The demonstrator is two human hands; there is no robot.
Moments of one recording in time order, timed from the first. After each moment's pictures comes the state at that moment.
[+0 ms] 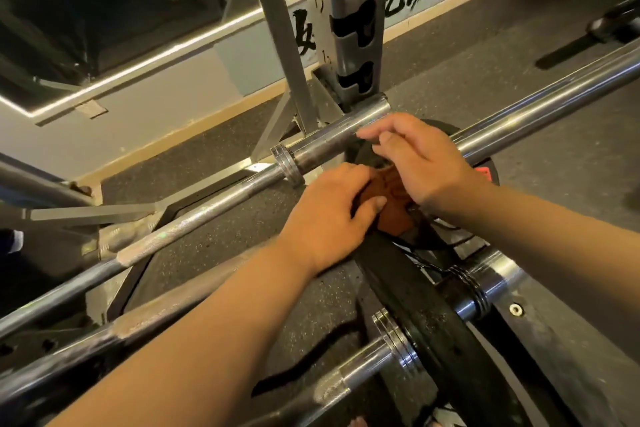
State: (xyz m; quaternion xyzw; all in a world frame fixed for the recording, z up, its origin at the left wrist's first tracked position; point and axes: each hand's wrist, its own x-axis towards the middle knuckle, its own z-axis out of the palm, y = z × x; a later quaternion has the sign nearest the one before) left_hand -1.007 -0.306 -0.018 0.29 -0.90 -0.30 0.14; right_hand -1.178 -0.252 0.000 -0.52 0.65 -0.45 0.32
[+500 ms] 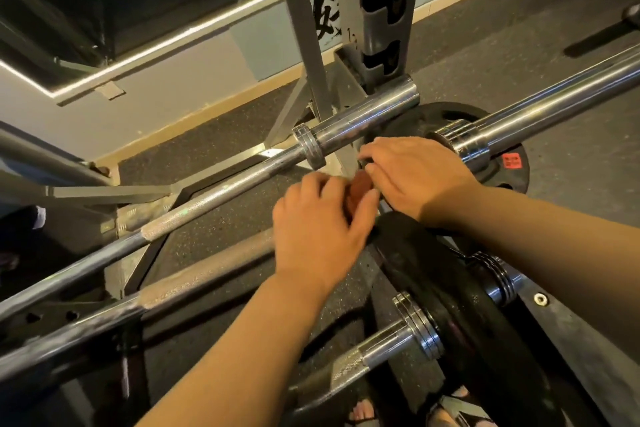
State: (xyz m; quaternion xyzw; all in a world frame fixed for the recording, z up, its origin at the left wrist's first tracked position) left_hand -0.968 -0.270 -0.018 0.51 -0.85 -0.10 0.10; right_hand -1.155 -0.260 -0.023 -0.74 0.66 -0.11 0.11
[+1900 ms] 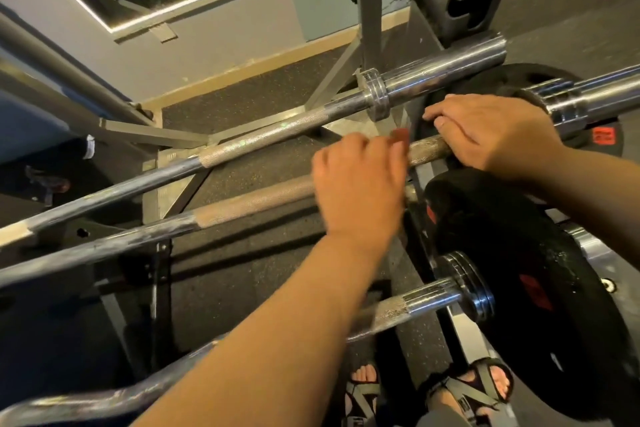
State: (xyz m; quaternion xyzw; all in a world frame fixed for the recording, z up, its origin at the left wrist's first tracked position) left_hand -0.956 -0.257 -0.039 0.59 -0.79 -0.01 0.18; right_hand -1.151 -0.255 -0.026 -0.78 0.60 -0.15 -0.02
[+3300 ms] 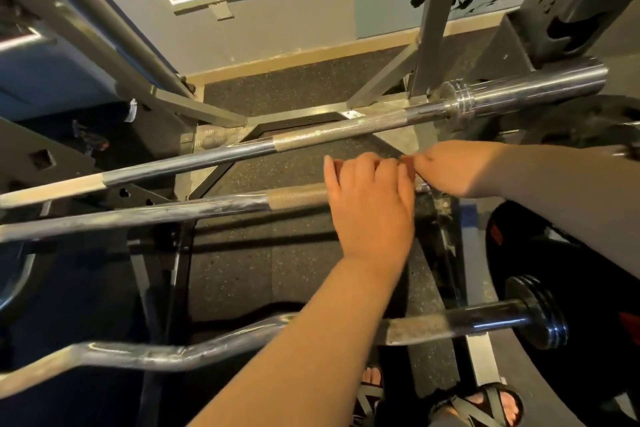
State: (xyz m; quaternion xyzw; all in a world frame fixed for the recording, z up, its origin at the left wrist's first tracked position) left_hand -0.883 -0.250 -0.039 0.65 -0.73 -0.02 0.22; right_hand -1.021 -0.315 -0.005 -0.70 0.62 0.19 0.29
